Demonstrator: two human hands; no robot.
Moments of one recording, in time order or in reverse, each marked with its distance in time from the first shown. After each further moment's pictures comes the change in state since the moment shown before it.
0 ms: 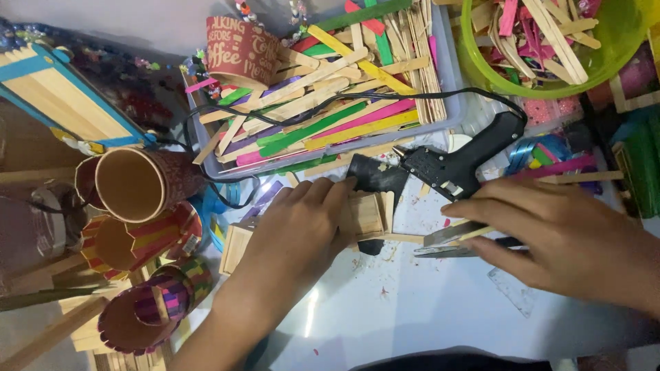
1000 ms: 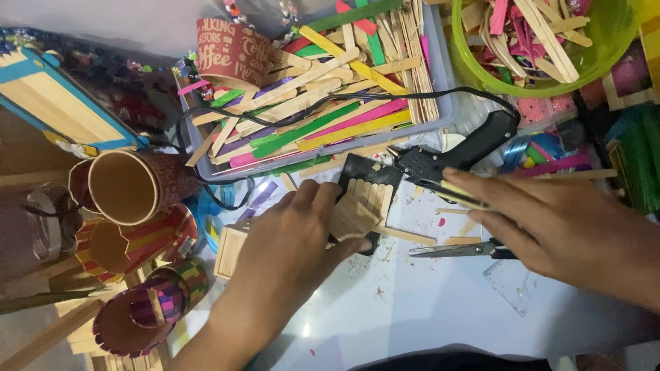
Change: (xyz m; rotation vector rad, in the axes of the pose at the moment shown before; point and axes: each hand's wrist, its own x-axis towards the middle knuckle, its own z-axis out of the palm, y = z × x) left_hand -0.002 0.018 -0.015 -0.008 -0.129 -0.239; right_hand -0.003 0.013 0.002 -0.036 -0.120 0.168
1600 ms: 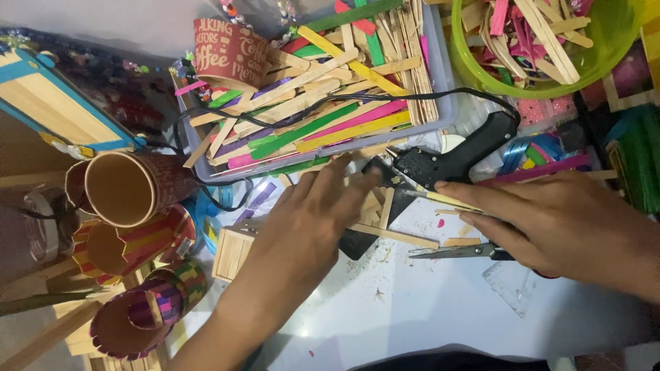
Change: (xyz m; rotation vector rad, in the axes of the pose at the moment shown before) left_hand 0.010 0.004 -0.011 0.017 0.135 0.339; right_hand 0.008 0.001 -0.004 -0.155 0.067 -0.117
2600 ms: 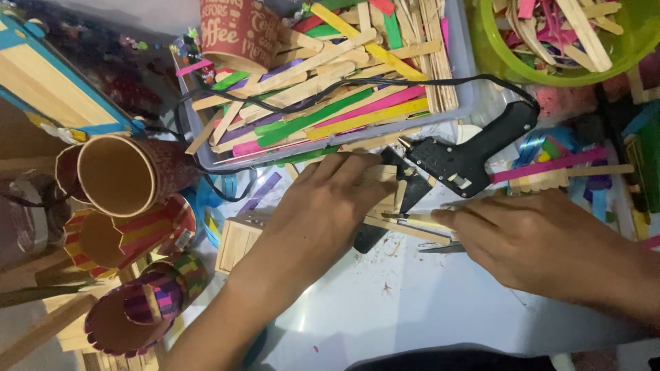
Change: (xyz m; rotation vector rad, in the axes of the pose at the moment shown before) left_hand 0.007 -0.015 0.015 -0.079 0.126 0.152; right_hand 0.005 -0.032 0.016 -0.062 0.137 -0.230
